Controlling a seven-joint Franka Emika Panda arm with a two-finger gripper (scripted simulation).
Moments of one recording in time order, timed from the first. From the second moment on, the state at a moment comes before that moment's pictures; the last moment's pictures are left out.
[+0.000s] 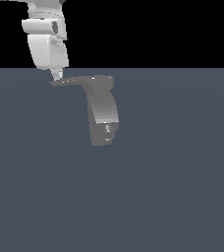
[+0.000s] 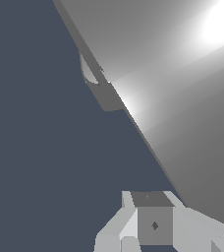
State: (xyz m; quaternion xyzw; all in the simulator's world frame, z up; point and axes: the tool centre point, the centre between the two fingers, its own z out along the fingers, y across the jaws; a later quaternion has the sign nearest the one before) arm 0.032 0.173 0.249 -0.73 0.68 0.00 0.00
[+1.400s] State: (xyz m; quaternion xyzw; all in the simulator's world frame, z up) arm -0.037 0.146 0.249 -0.74 0.68 0.00 0.00
